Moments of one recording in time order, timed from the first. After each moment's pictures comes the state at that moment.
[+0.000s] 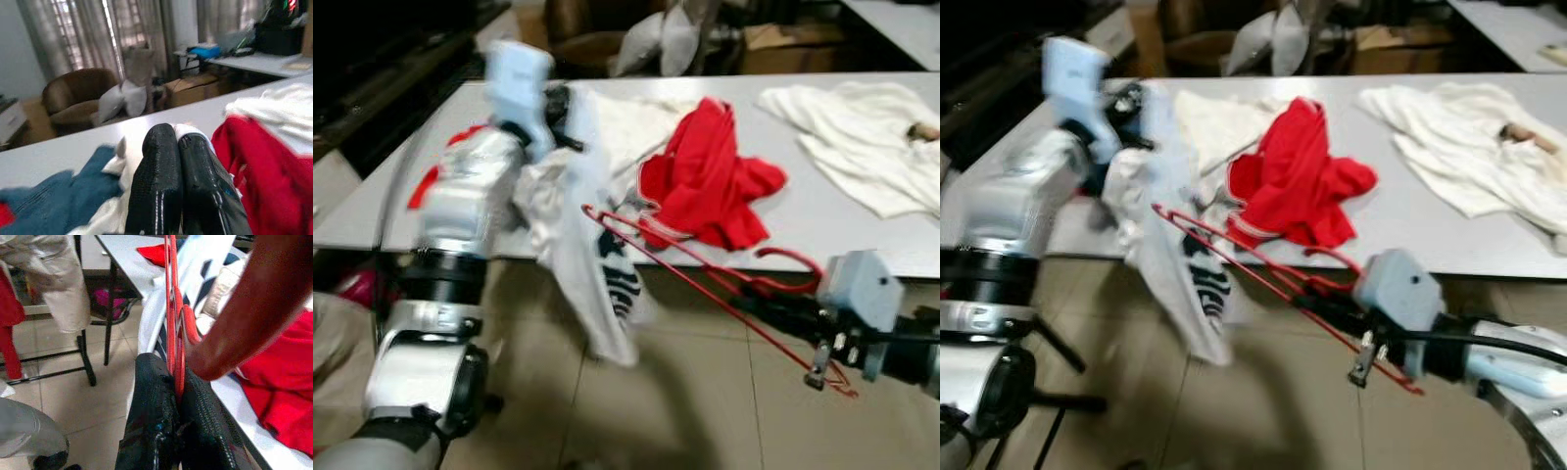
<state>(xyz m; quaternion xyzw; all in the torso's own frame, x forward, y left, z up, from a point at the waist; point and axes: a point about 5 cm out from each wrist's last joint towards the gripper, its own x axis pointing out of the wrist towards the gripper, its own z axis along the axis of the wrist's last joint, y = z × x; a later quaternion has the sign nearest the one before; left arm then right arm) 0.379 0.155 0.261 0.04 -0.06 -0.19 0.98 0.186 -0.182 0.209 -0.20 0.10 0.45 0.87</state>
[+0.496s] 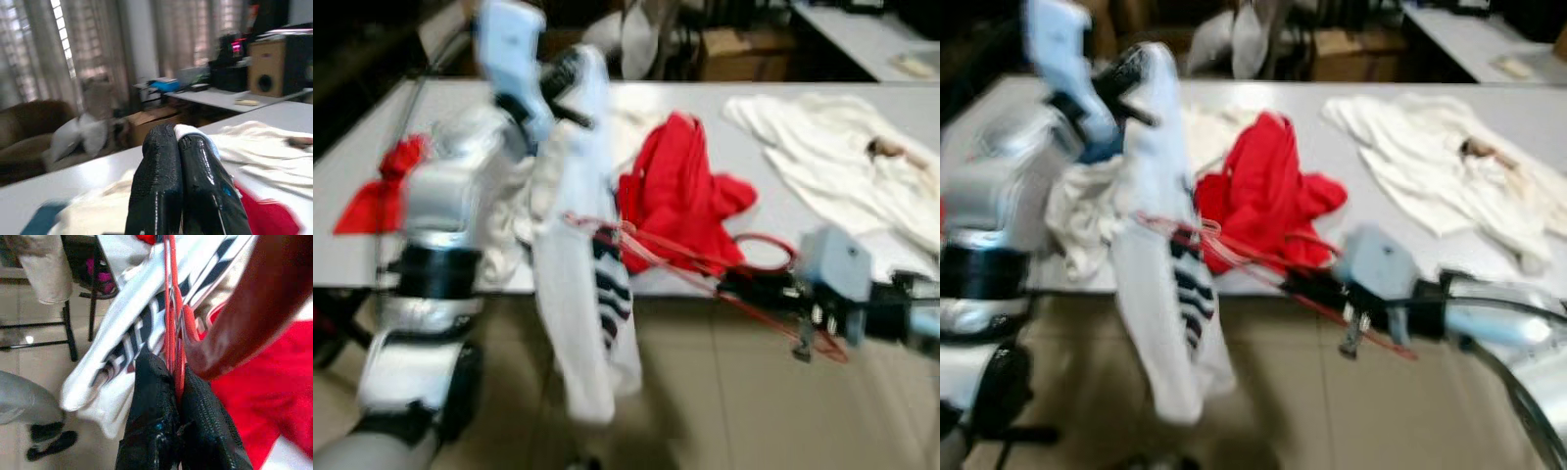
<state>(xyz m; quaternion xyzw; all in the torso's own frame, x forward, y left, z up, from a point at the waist) 0.364 0.153 0.291 0.04 -0.11 -0.23 0.97 0.215 -0.174 0.224 -0.25 0.09 0.49 0.83</state>
